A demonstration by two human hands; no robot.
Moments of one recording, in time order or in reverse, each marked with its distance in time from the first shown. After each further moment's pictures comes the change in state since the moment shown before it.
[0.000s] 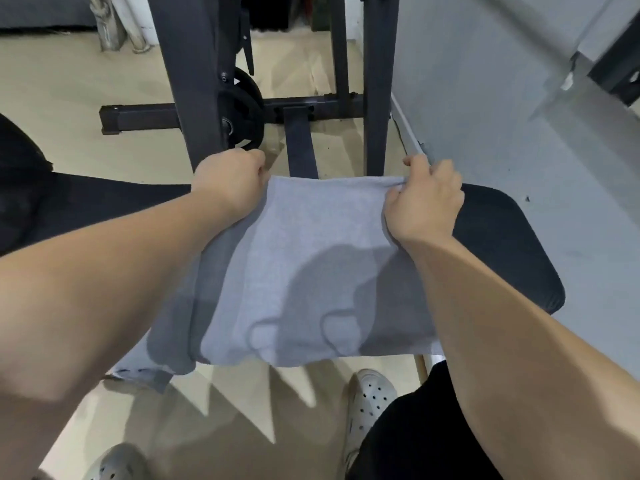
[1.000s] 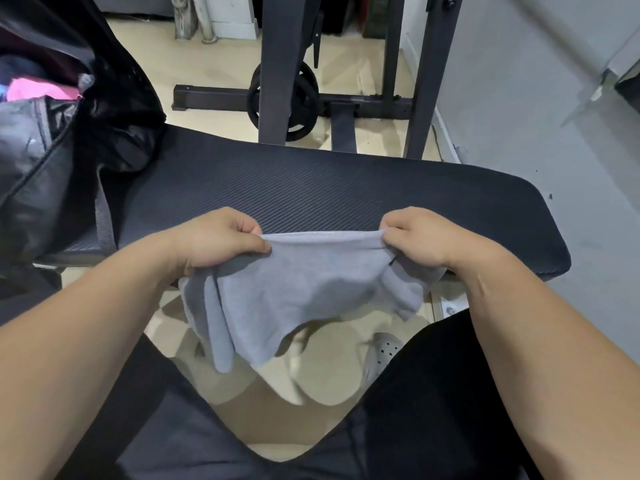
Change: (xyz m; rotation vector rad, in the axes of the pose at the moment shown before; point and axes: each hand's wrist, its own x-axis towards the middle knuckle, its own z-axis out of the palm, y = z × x) left_hand -0.235 -0.040 -0.091 -0.790 -0.559 -0.309; right_hand -0.119 -0.038 -0.088 0.177 -0.829 -0.434
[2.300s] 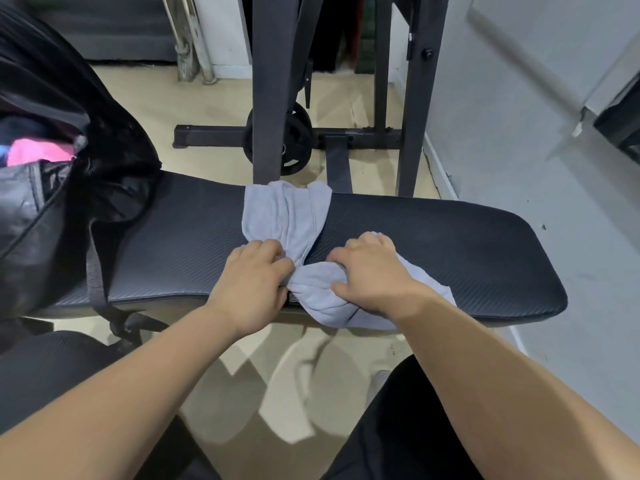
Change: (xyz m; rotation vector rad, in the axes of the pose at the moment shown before) left_hand 0.053 -0.002 0.056 0.817 0.501 0.456; right_hand 0.052 -0.008 0.042 -0.409 0.150 -0.164
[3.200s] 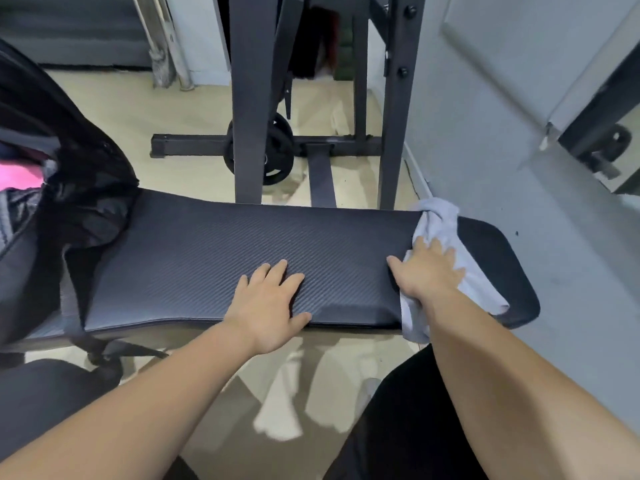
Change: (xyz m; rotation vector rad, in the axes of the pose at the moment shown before) left_hand 0.025 0.034 -0.002 -0.076 -0.441 -0.169; right_hand -0.006 0.091 -0.010 0.184 -0.022 0.906
